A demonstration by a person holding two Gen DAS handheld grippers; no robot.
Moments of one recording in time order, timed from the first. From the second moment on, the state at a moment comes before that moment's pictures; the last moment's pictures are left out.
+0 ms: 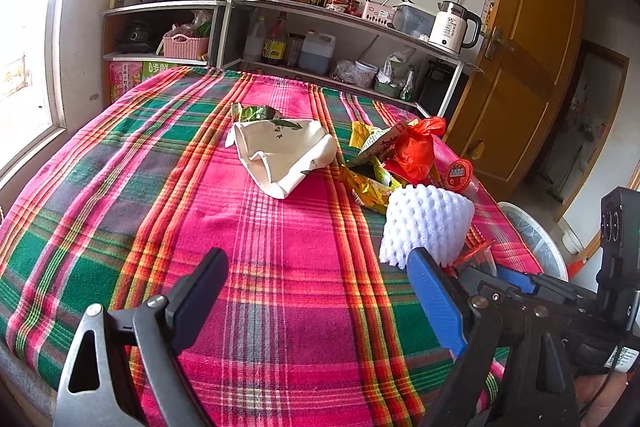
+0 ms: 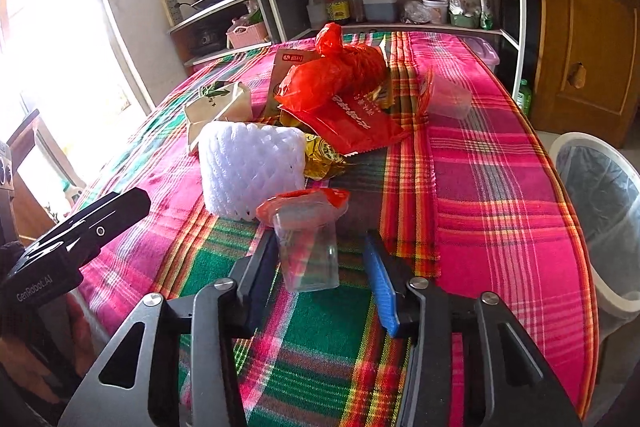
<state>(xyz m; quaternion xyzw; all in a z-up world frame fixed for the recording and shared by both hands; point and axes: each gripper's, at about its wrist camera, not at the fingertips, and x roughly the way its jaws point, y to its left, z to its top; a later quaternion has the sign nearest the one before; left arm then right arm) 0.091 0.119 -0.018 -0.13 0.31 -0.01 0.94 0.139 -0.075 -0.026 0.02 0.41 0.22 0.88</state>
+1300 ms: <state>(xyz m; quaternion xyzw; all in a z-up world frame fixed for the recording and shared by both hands) 0.143 0.041 -0.016 -0.10 0.37 -0.08 0.92 0.125 -0.158 -0.013 0.07 0.38 0.17 0.91</state>
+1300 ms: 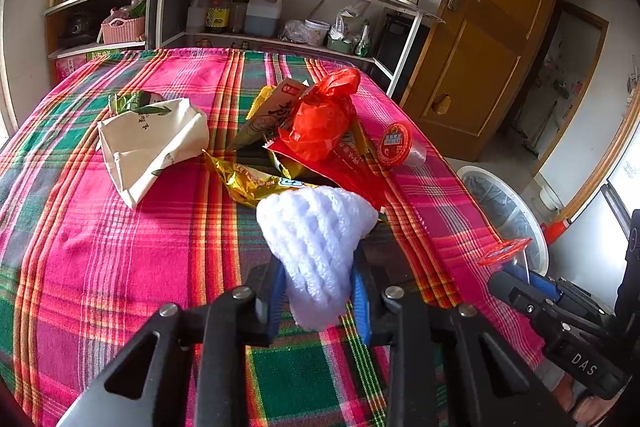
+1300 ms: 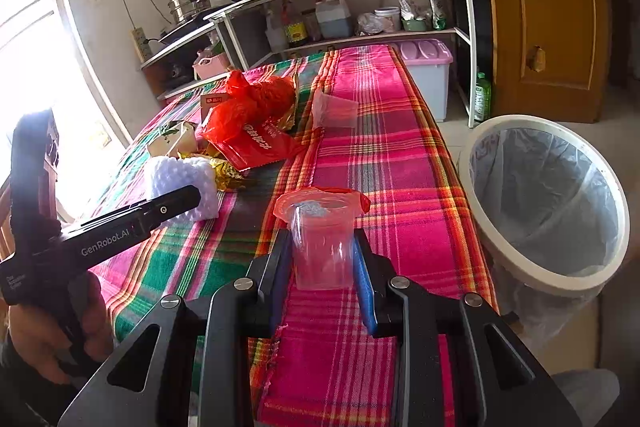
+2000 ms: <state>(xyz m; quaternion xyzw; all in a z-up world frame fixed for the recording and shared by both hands) 0.141 -0.022 0.017 -0.07 0.33 -0.17 0.93 0.120 -0.233 -0.001 0.09 0.35 0.10 0.93</state>
